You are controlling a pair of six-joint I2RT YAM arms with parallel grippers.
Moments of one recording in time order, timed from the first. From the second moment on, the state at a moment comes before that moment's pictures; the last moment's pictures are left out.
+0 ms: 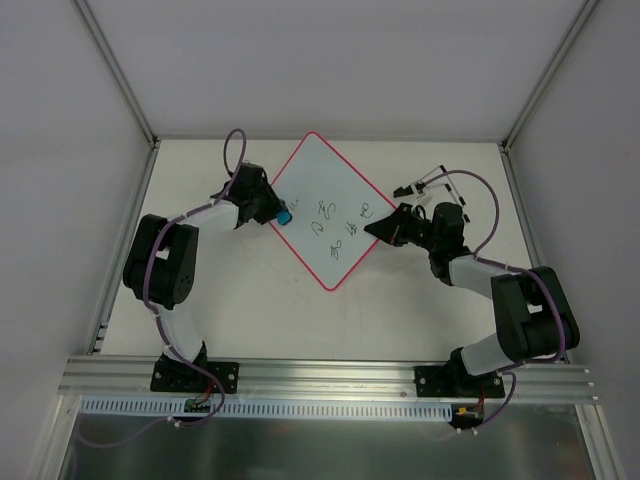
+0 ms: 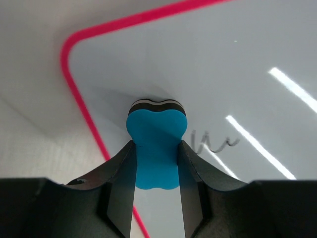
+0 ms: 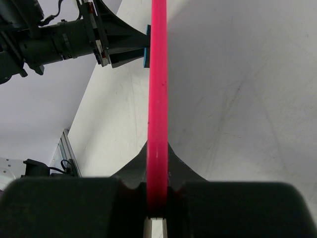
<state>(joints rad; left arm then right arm) -0.28 1.83 1.11 -0.09 0.05 -0.87 0.25 1.49 0.58 0.65 -0.68 0.67</state>
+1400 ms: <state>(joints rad) -0.50 1.82 1.20 0.01 0.10 -0.74 0.27 1.50 0.59 0.63 -0.64 0.69</state>
